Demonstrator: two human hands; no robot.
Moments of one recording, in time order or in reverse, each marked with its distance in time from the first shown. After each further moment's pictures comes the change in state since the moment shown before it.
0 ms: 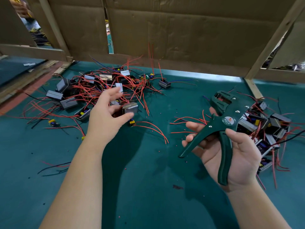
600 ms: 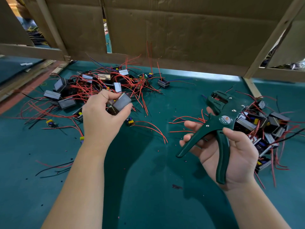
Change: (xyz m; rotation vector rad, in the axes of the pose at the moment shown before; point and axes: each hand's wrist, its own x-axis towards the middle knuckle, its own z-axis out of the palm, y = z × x) left_hand -0.008 0.019 0.005 0.393 0.315 0.211; right_hand 0.002 0.002 -0.002 0.014 0.000 0.020
